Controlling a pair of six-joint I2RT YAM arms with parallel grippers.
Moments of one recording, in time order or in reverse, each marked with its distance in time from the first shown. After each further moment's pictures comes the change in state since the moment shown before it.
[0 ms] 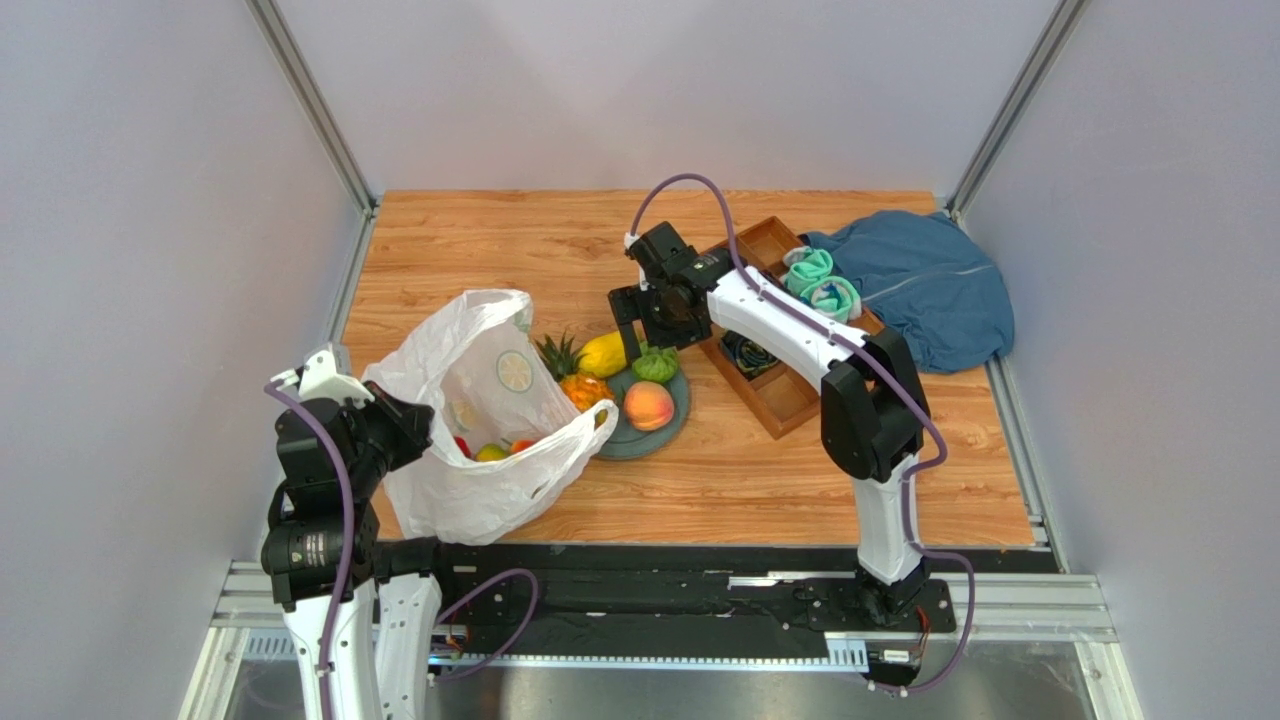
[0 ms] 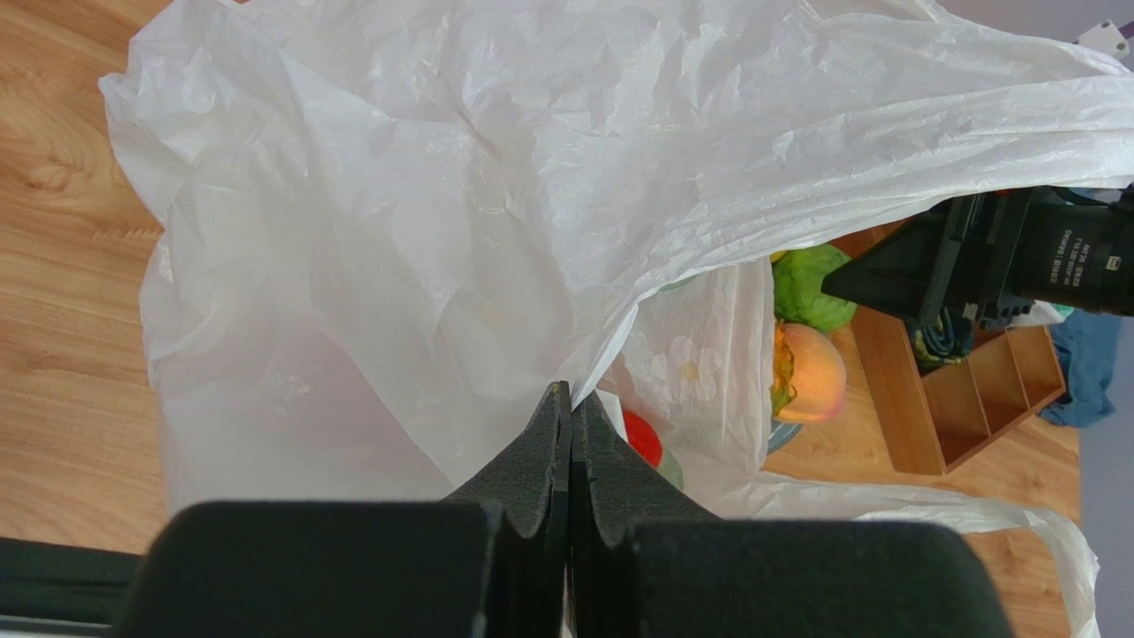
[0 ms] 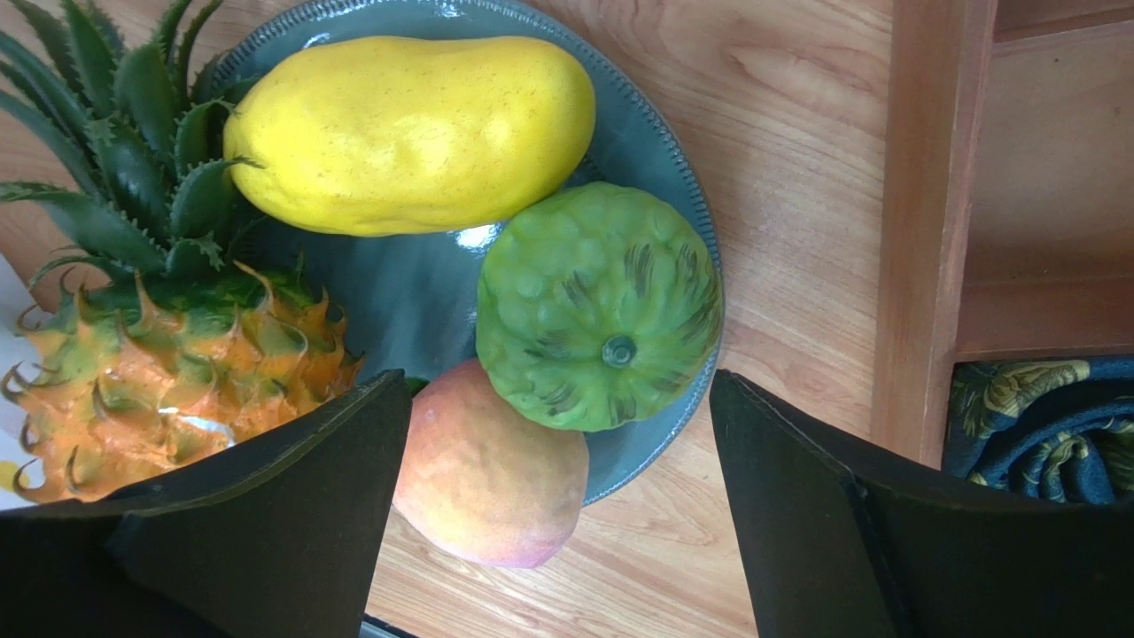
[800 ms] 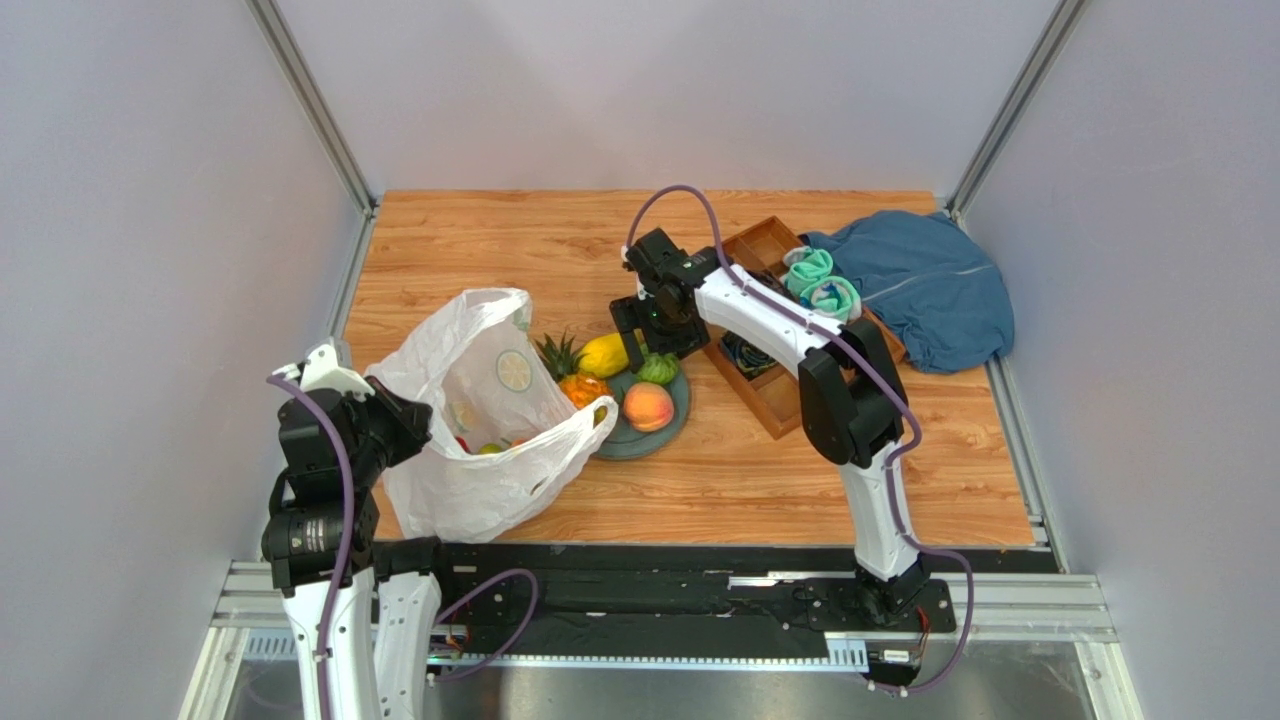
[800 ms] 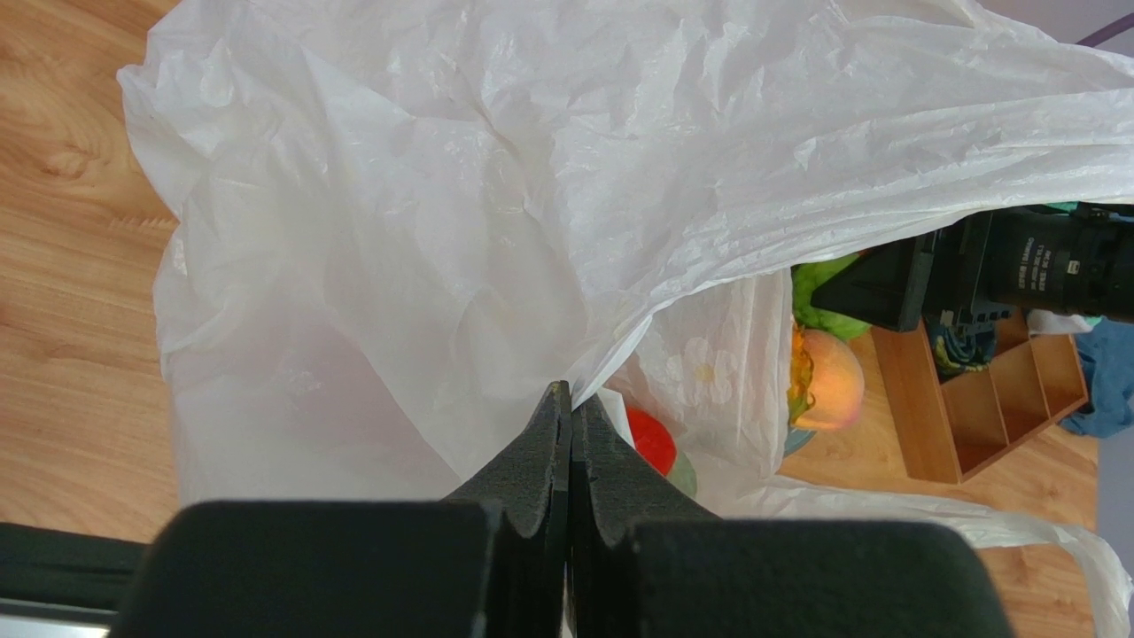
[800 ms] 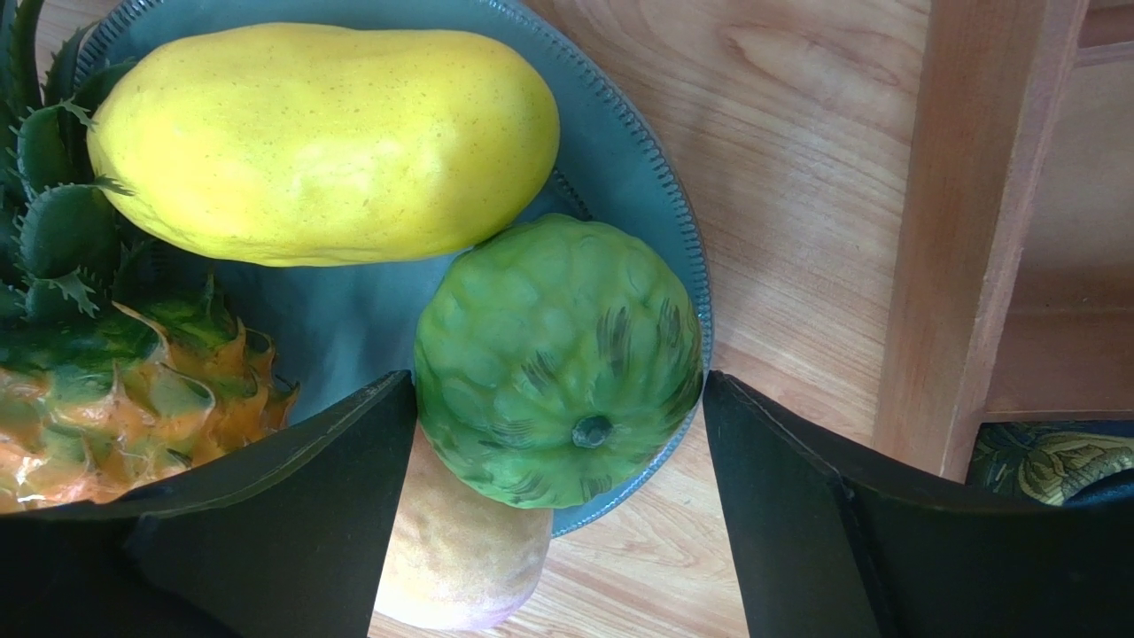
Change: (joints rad) left arm 0.000 0.039 0.000 0.002 -0.021 0.002; right arm -0.019 0.110 0.060 -0.050 -0.016 -0.036
